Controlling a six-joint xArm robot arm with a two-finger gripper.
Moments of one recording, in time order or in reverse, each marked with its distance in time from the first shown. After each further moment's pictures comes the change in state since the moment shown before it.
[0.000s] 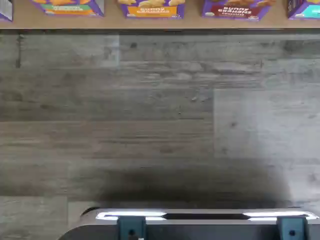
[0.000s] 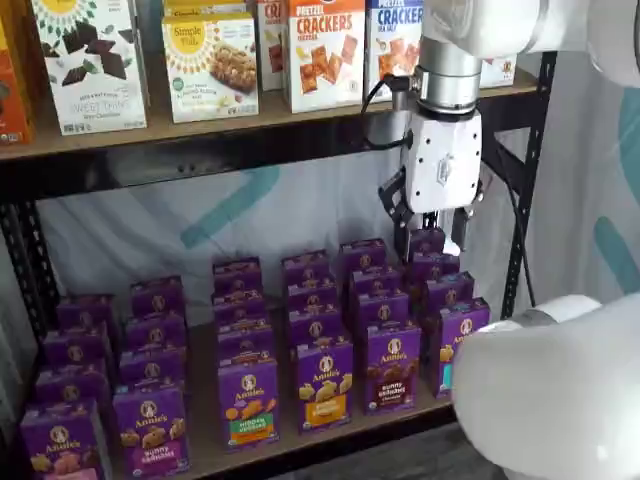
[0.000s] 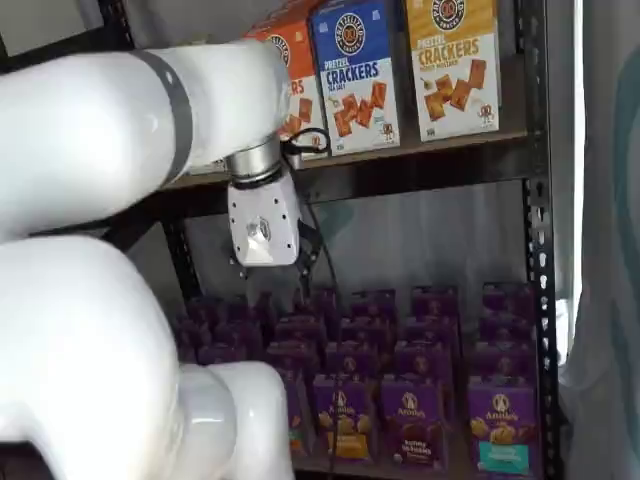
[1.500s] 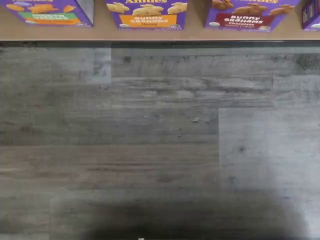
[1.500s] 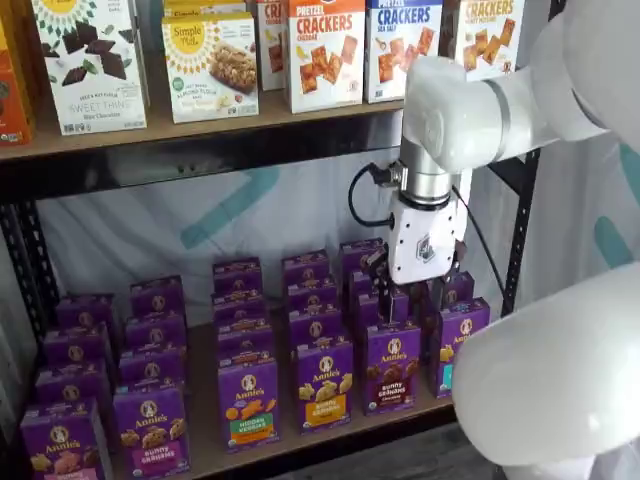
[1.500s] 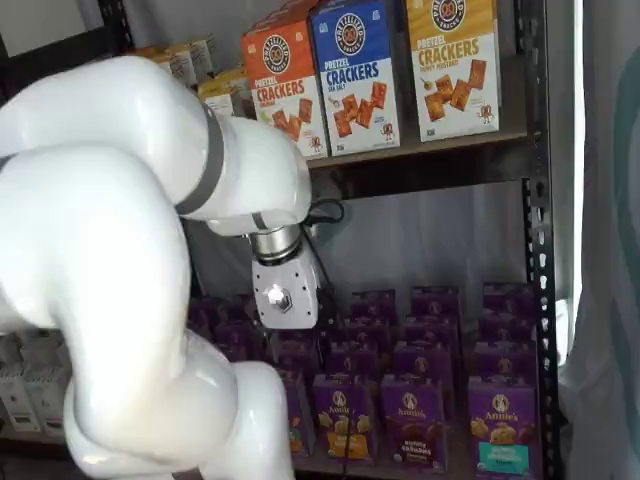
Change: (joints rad) arm 0.013 0.186 0.222 -0.029 -0.448 0.019
